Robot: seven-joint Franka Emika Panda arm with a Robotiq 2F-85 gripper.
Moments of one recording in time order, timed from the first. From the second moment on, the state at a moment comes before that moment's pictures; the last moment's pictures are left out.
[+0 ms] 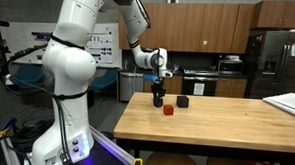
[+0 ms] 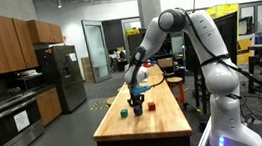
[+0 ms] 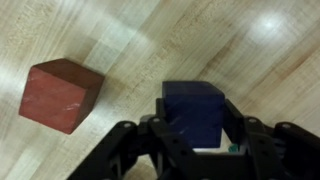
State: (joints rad) arm -0.01 0.33 -0.06 -2.21 0.01 2.51 0.25
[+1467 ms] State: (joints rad) arm -0.01 0.36 -0.11 -2.17 0.23 2.58 0.60
